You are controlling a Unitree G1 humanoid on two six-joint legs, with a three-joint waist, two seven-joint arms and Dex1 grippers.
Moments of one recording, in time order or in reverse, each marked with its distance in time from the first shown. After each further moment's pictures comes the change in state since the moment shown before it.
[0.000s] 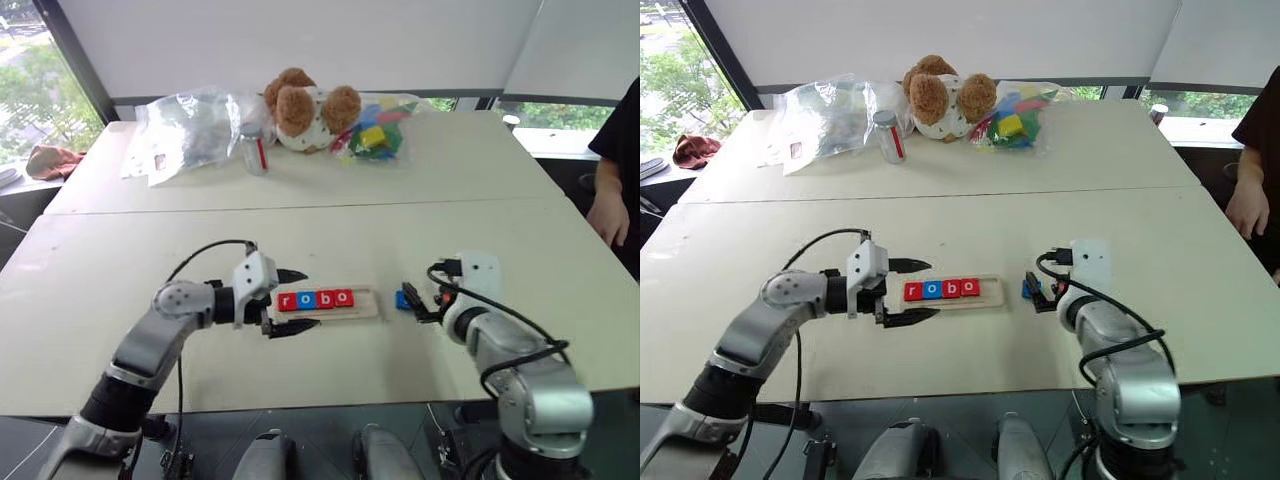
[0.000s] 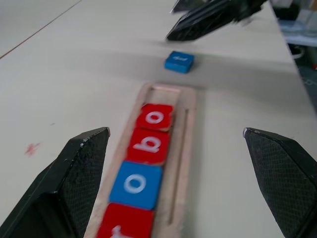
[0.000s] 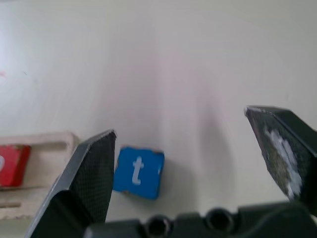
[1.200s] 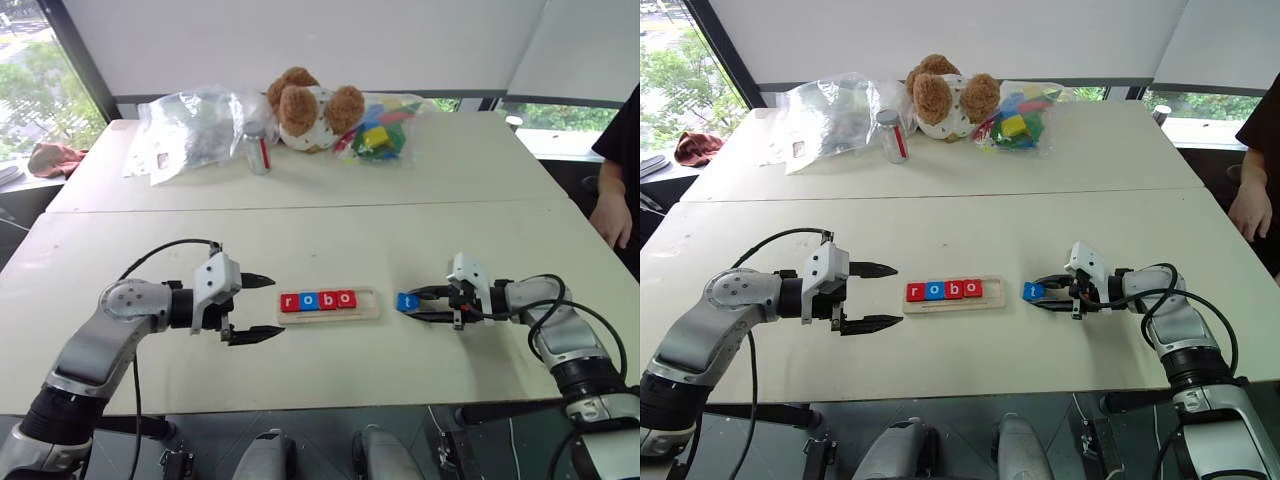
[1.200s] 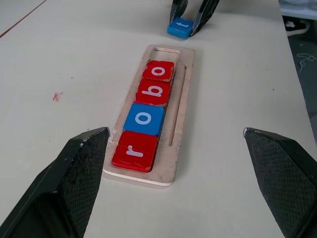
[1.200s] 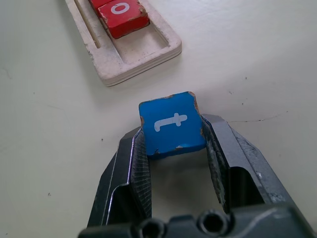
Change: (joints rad) left arm 0.100 0.163 0.099 -0.112 -0.063 0.050 -0.075; right arm -0.219 -0.442 0.236 1.164 0.042 -1.353 1.018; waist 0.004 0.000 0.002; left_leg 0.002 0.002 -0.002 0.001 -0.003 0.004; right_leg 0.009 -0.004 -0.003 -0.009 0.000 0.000
